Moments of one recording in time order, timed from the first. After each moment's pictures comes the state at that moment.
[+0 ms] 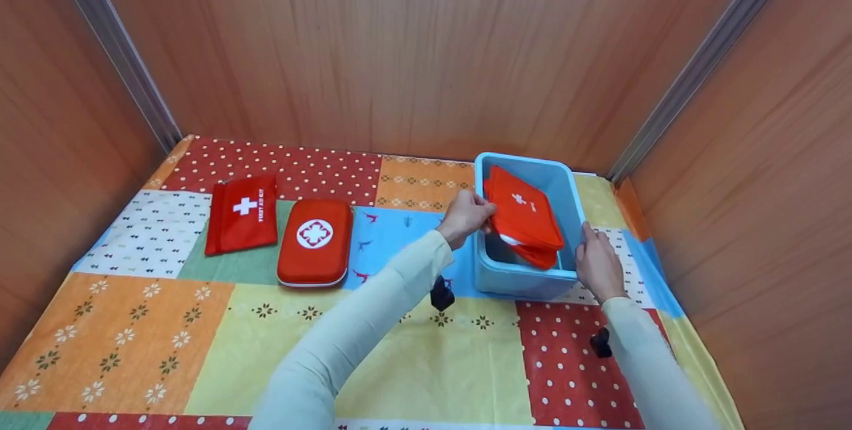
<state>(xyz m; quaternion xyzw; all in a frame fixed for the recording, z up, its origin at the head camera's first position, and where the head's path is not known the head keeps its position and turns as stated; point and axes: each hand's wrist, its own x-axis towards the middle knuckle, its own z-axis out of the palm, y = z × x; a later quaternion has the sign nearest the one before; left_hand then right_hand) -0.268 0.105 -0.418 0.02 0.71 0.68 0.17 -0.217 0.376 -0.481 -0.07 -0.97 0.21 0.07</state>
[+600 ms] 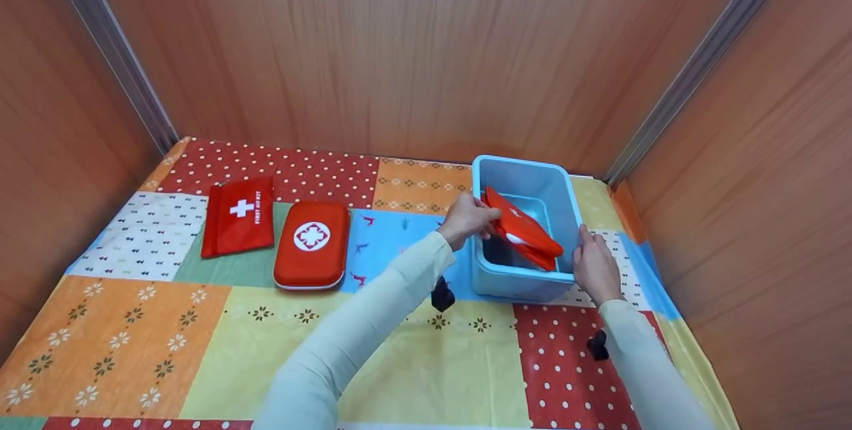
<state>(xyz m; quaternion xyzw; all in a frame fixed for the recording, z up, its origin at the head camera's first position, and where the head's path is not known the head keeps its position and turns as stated) -0.272 0.114 -0.420 0.01 0.73 0.66 0.18 -0.218 0.376 -0.482 -0.08 -0.97 0.21 0.05</state>
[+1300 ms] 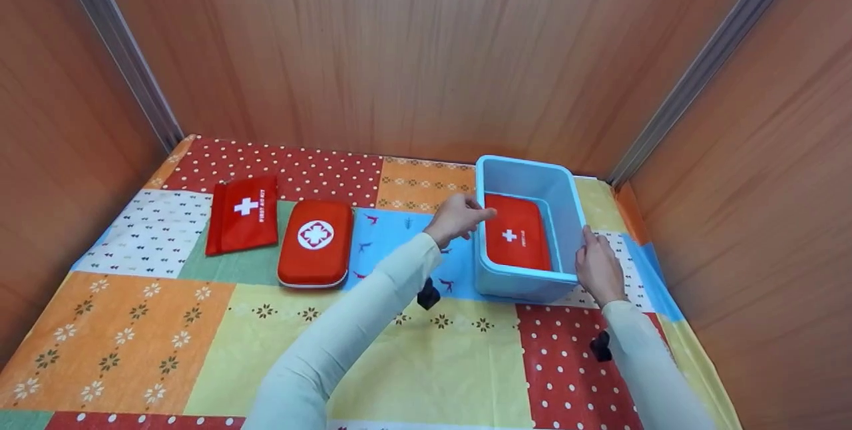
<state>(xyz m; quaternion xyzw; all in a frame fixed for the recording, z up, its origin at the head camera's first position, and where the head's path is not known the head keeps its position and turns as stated) -0.269 0.087 -0.420 0.01 0.79 0.59 0.17 -0.214 0.375 -0.481 -0.06 -0.97 0.20 0.08</state>
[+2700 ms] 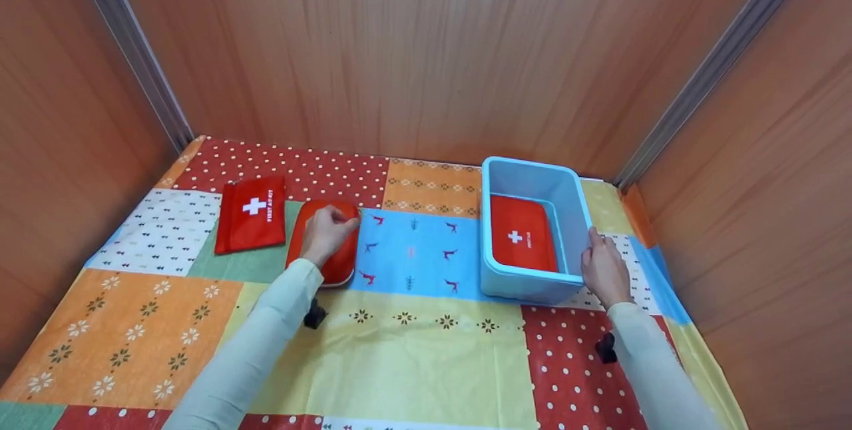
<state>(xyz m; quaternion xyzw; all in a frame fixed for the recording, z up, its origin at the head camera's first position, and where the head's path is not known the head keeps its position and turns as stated) -0.274 -0.118 -0.488 -0.11 0.86 0.50 0.06 -0.214 0.376 -0.481 -0.06 -0.97 0.21 0.08</state>
